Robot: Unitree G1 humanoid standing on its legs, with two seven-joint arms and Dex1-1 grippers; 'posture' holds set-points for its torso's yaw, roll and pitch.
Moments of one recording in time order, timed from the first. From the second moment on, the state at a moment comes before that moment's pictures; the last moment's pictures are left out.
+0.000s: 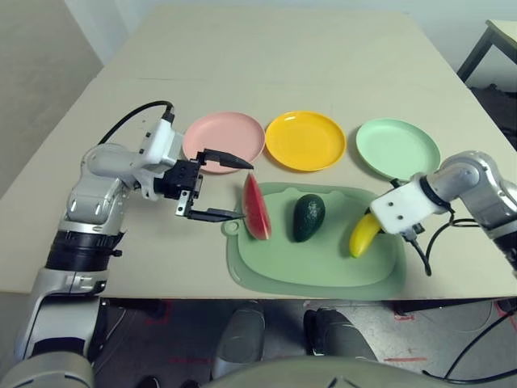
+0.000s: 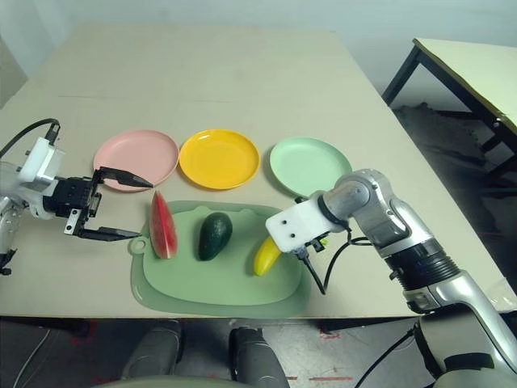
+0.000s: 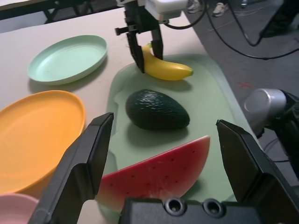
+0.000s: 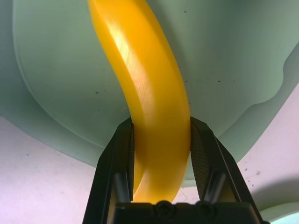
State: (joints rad) left arm -0.52 0.75 -0.02 0.09 -0.48 0.03 -1.60; right arm -0.62 -0.89 0.40 0.08 -0.20 -0.21 1.54
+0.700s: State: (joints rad) left arm -0.62 0.72 -0.03 0.17 -0.22 0.13 -1.16; right arm -1.22 -0.42 0.42 1.01 -0.38 -0.26 1.01
